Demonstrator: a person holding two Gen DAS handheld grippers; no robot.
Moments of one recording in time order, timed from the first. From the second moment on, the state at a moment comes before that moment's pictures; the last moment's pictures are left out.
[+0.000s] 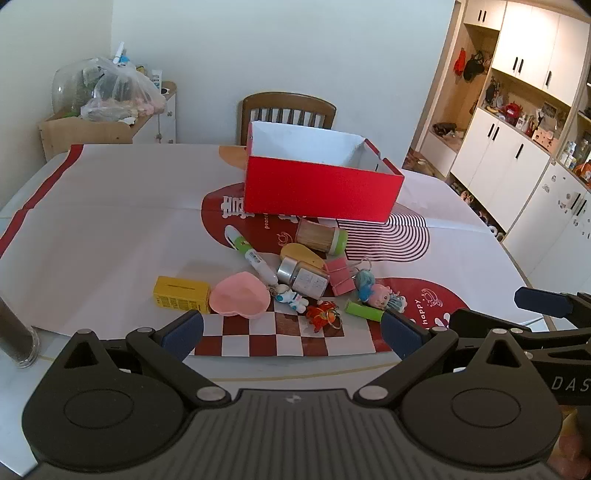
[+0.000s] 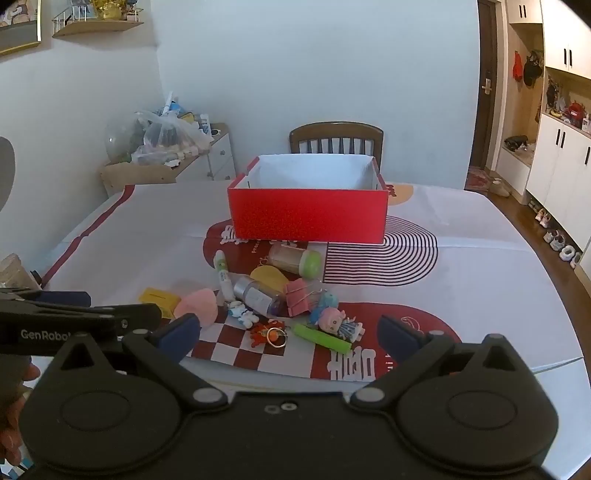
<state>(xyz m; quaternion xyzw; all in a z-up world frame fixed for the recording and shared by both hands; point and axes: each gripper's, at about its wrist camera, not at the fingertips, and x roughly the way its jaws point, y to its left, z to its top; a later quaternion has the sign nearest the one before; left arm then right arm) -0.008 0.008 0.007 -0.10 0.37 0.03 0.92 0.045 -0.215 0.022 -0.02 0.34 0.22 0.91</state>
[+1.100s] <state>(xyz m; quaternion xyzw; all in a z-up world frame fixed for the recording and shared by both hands) -0.029 0.011 0.029 -0.06 0.31 0.03 0.95 0.023 -0.213 0.035 -0.01 0.29 0.20 0.94</state>
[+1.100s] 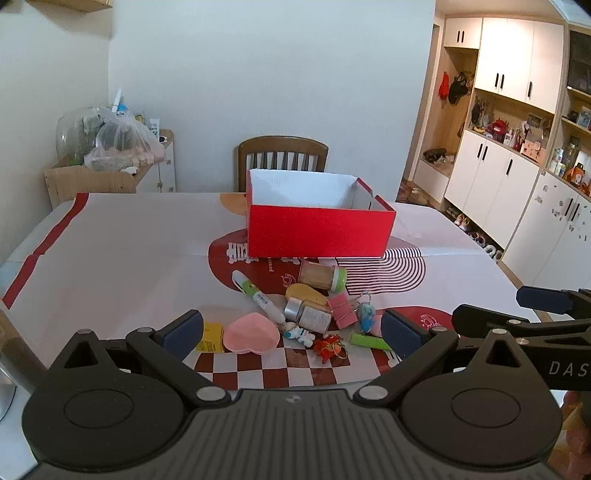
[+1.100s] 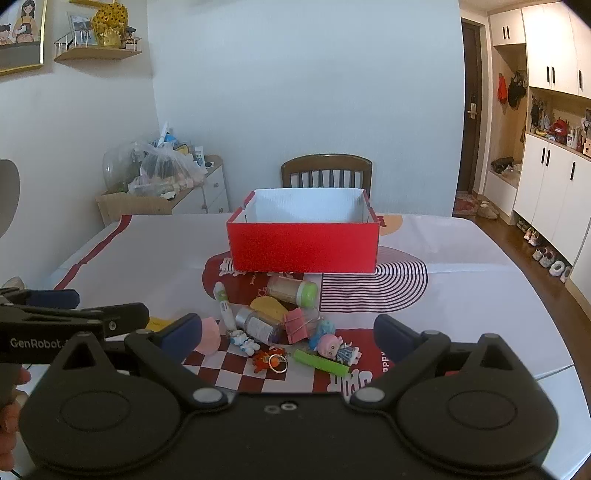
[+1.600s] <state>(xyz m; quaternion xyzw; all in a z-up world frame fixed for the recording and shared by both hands) -0.034 0.017 0.031 -0.06 0.30 0.02 0.95 0.018 -0.211 0.039 -0.01 0.27 0.20 0.94</state>
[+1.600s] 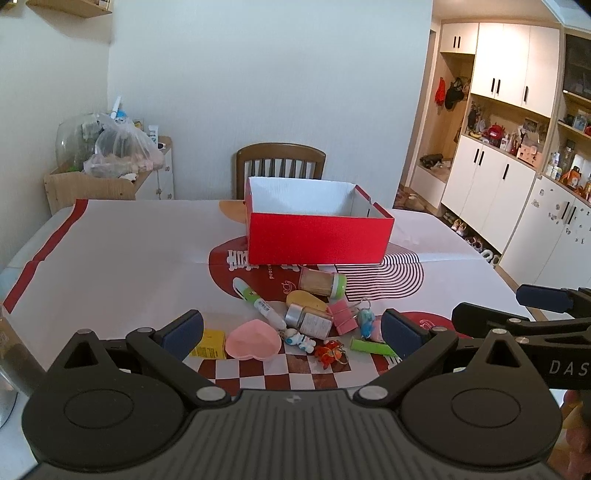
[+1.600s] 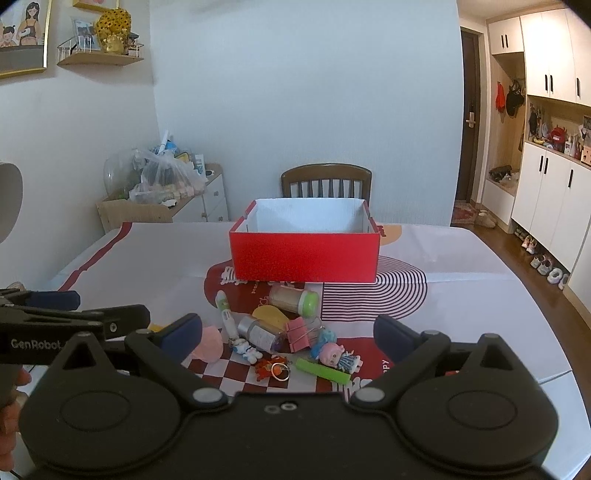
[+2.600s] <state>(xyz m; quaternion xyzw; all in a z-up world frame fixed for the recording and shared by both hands) 0.066 0.055 -0.075 -0.13 0.44 0.10 0.88 0.133 -0.225 -0.052 -0.09 0.41 0.28 0.86</state>
